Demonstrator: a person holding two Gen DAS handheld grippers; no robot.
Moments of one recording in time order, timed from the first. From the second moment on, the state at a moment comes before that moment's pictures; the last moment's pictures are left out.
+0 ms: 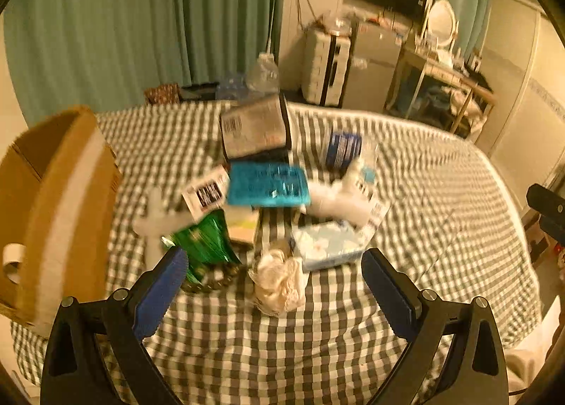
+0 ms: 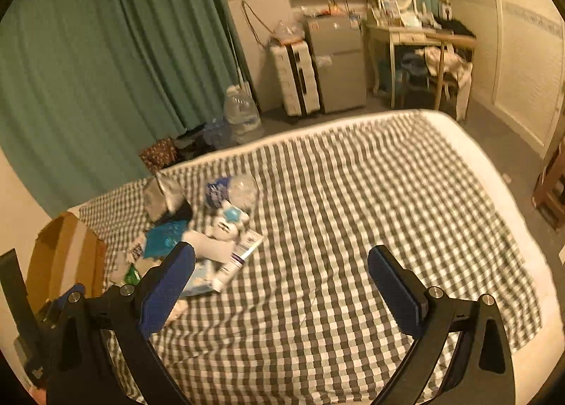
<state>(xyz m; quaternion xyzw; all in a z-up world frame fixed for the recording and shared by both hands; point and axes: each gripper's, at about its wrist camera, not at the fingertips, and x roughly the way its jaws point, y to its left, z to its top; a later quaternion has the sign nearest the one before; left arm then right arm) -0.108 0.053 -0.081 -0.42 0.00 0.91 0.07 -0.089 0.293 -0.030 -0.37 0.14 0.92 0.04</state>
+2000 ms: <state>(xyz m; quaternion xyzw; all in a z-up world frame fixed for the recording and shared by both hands) -0.126 -0.024 -0.138 -0.48 -0.05 0.87 0.05 -0.194 0.121 -0.174 -0.51 -0.01 0.85 -0.12</state>
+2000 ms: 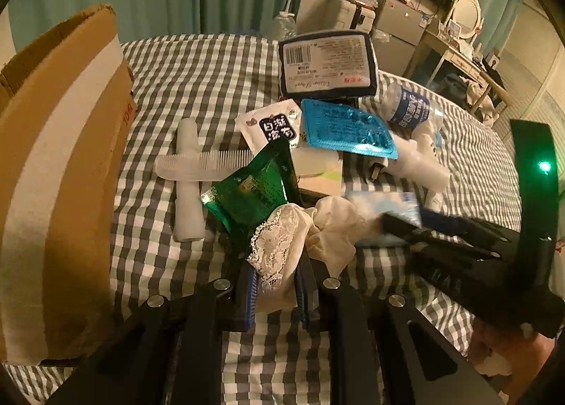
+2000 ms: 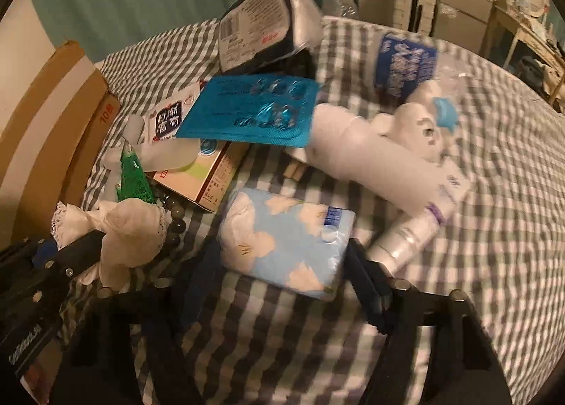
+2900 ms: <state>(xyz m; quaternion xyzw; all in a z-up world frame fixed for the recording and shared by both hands) -0.135 -0.049 -0.154 -0.49 -0.06 0.87 0.01 -0.206 0.080 -0.203 -0.50 -0.05 0.86 -0.10</state>
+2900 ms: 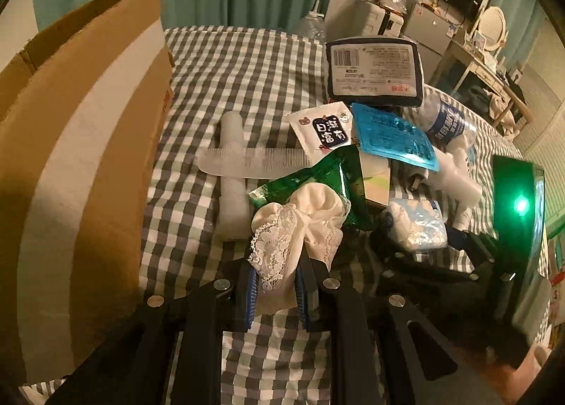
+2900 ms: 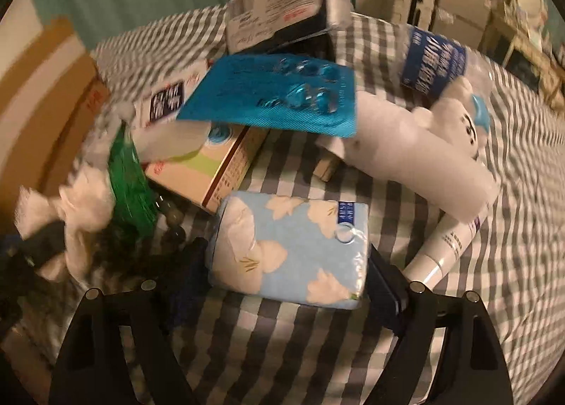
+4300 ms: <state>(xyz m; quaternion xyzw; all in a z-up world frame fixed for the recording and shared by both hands) -0.053 -0.051 0.025 -0.35 -0.06 0.93 0.07 -0.043 0.100 0.007 -0.36 0.00 0.92 -0.15</state>
